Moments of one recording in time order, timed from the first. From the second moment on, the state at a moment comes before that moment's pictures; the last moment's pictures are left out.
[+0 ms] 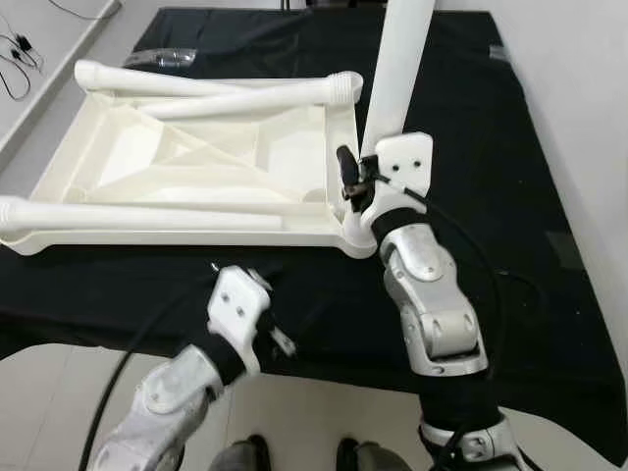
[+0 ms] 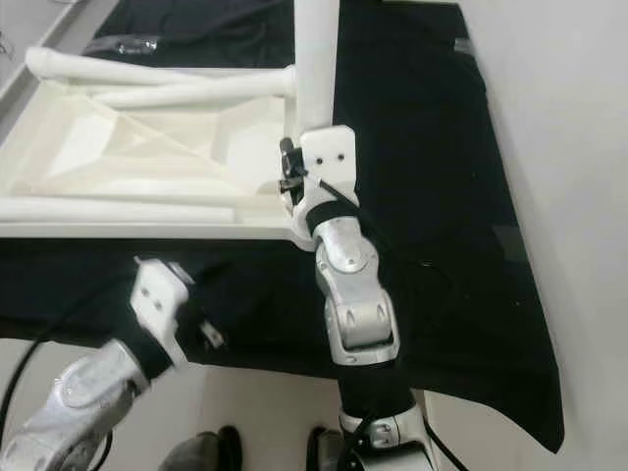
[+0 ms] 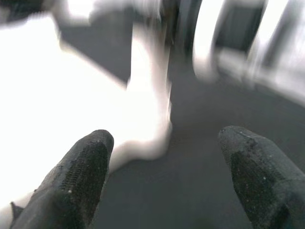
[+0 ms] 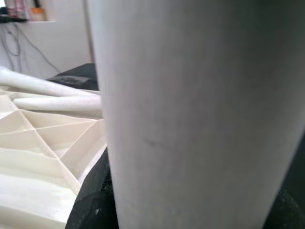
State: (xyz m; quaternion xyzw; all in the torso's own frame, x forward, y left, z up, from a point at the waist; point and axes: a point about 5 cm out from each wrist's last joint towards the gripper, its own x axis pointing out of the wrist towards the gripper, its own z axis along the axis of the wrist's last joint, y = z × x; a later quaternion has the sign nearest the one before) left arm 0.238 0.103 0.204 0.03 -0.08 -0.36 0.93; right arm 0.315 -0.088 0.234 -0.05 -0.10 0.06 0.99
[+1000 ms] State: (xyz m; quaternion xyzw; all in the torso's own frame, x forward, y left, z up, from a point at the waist) left arm 0.329 0.056 0.331 -0.08 -0.08 -0.58 0.80; right arm 0.308 -0.077 0.213 -0.05 -0.05 0.05 1.00
